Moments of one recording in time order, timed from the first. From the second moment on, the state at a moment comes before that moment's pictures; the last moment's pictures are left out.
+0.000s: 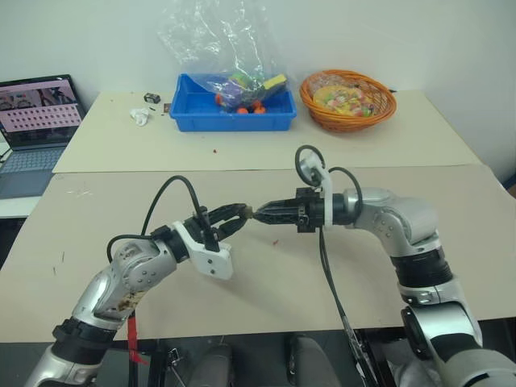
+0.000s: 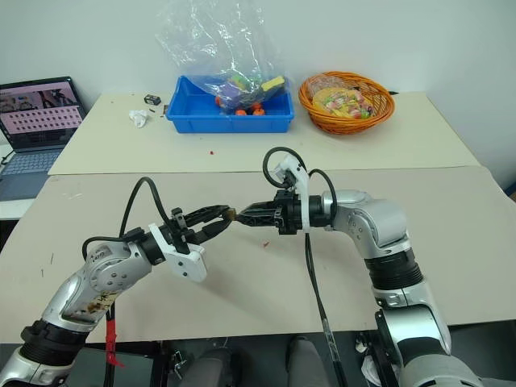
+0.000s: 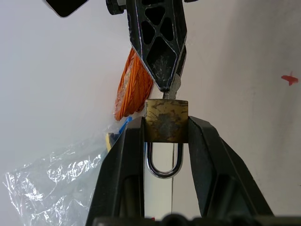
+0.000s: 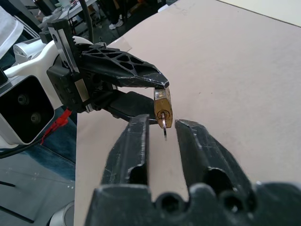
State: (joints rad) left arm -0.23 0.67 -0.16 -0.27 0.47 -0.43 -0.47; right arm -0.74 -0.44 0.14 -0.05 0.62 0.96 0.98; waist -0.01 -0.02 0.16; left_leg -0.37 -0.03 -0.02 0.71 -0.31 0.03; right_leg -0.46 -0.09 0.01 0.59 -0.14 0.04
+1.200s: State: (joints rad) left arm -0.20 0.66 -0.14 -0.28 0.47 -0.40 -0.48; right arm -0.85 -0.27 -0.10 0.13 0.78 1.47 0.68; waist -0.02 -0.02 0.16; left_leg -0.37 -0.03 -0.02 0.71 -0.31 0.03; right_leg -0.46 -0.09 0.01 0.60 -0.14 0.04
